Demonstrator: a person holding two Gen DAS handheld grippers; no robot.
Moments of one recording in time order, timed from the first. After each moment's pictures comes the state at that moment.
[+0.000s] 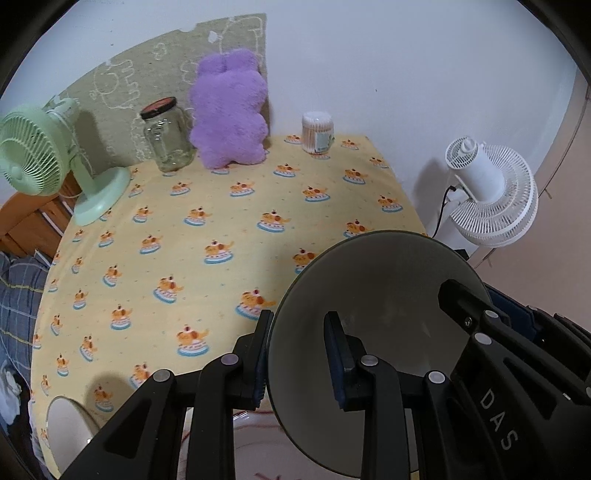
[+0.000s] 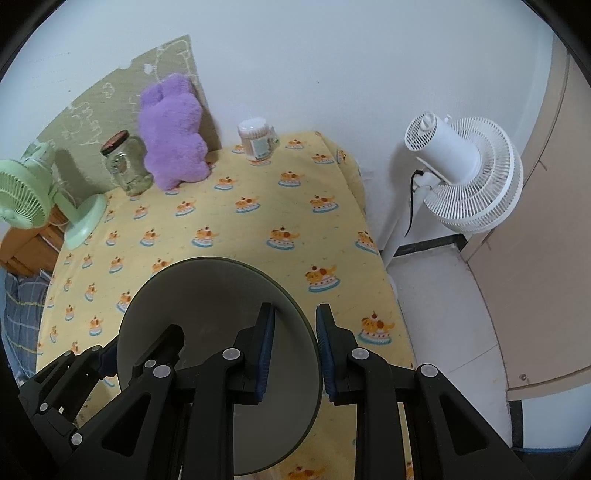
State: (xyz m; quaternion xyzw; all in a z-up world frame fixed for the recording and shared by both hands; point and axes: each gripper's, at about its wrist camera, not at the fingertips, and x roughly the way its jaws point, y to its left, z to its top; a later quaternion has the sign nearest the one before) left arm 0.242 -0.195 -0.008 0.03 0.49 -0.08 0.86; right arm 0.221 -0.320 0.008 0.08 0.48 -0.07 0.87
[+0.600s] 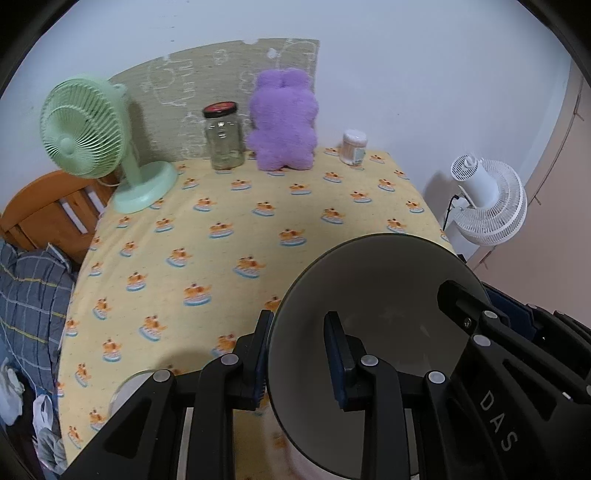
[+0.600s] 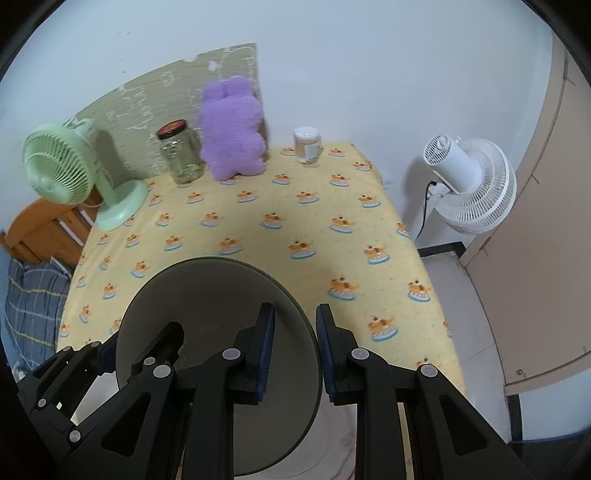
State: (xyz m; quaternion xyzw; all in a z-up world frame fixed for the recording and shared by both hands) left arm 0.193 -0.078 0.026 0.02 0.47 -0.09 0.88; right arm 0.169 -0.201 0.044 0.06 0.46 -0.08 0.88
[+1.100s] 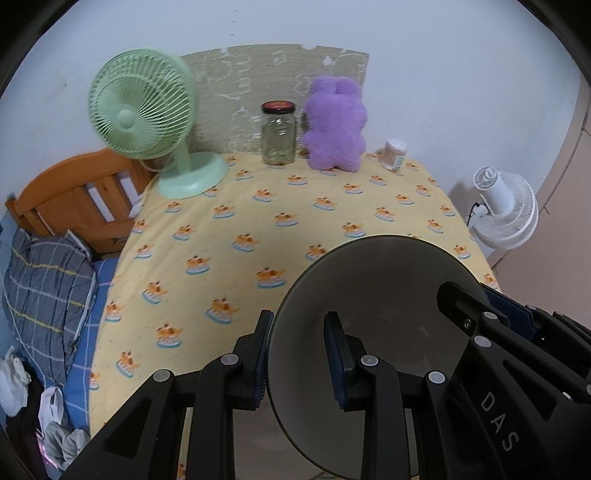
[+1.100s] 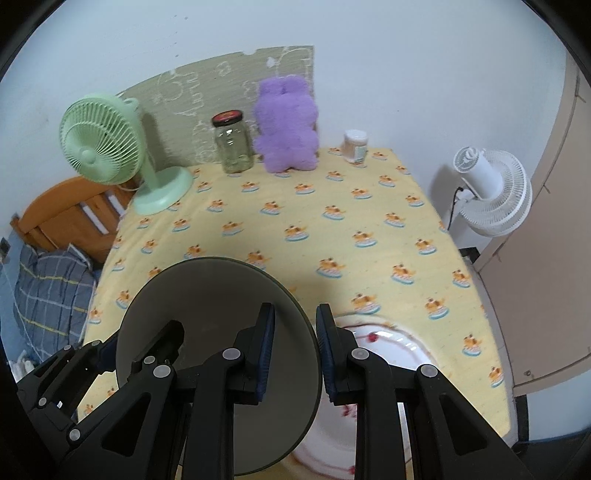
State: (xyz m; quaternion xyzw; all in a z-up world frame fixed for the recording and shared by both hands) left arm 0.171 0.017 0.029 0.01 0.47 -0.07 0.88; right arm 0.152 -0.106 0.048 0.05 0.46 -0.05 0.89
